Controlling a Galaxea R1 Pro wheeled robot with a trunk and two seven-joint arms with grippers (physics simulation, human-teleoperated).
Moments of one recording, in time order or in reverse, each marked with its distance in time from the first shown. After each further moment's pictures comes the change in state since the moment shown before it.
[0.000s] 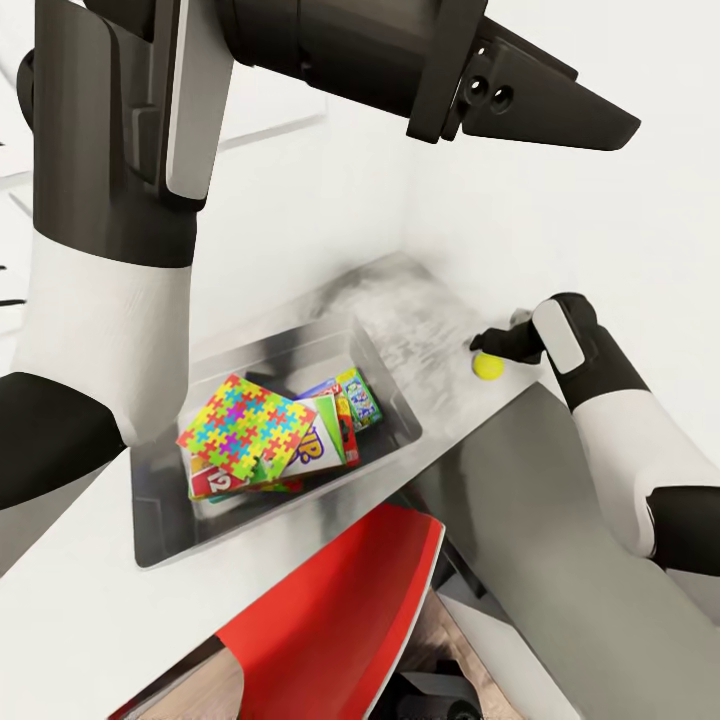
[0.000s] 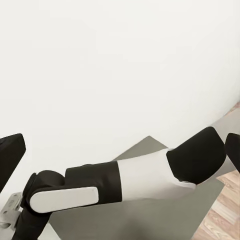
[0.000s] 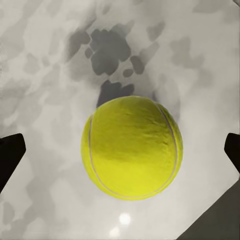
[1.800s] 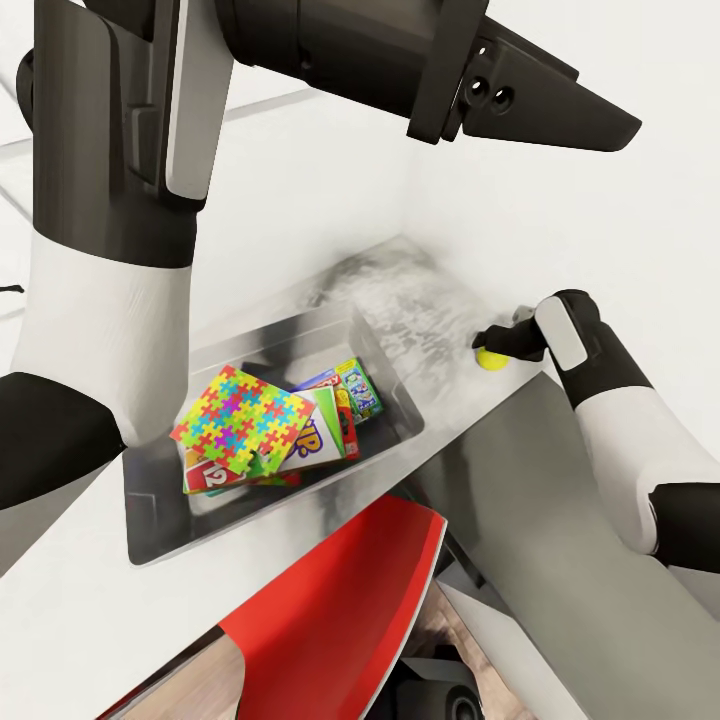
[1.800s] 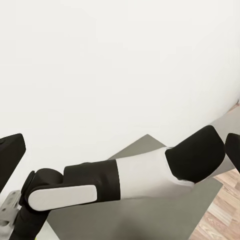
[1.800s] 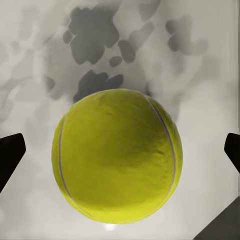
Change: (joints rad) left arm 0.000 0.000 -0.001 -0.002 0.000 0.000 0.000; right arm -0.010 -0.007 0.004 0.006 0.001 -0.003 0.000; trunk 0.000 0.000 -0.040
